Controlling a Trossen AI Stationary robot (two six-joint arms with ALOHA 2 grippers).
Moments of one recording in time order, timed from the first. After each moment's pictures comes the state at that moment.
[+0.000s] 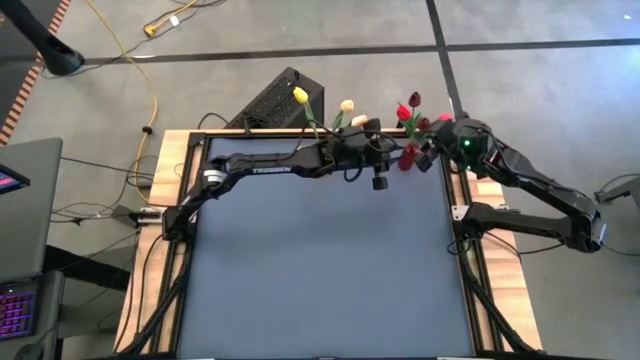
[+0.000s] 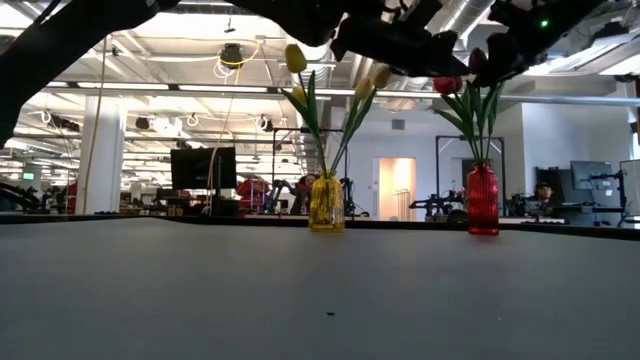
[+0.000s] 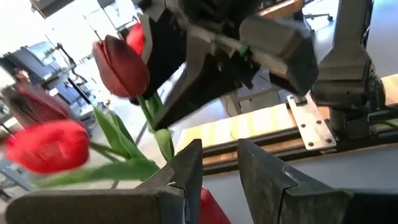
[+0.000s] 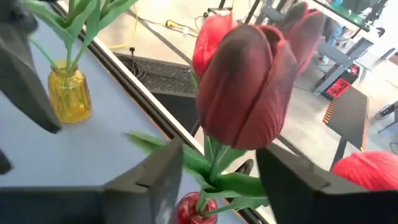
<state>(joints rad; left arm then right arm) 0.22 2.24 2.00 0.11 -0.03 0.42 -0.60 0.75 0.84 -0.53 0.37 -0.20</state>
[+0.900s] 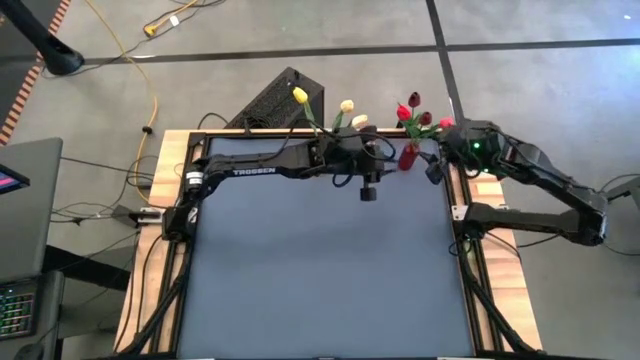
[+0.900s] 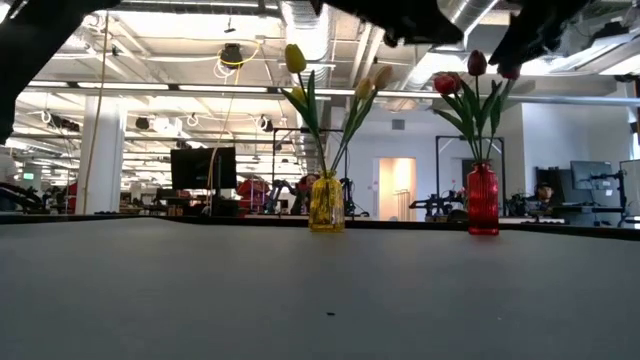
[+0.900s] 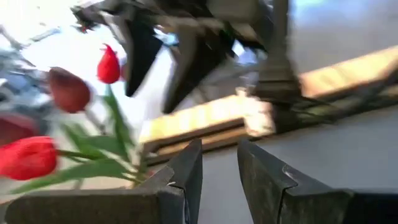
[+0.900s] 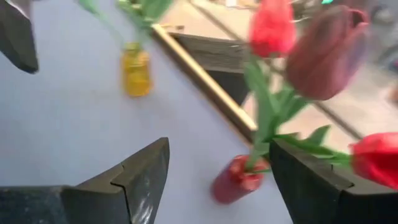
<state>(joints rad) 0.17 2.10 2.00 -0.16 0.02 0.40 -0.49 0.75 1.02 -0.87 0.27 -0.03</state>
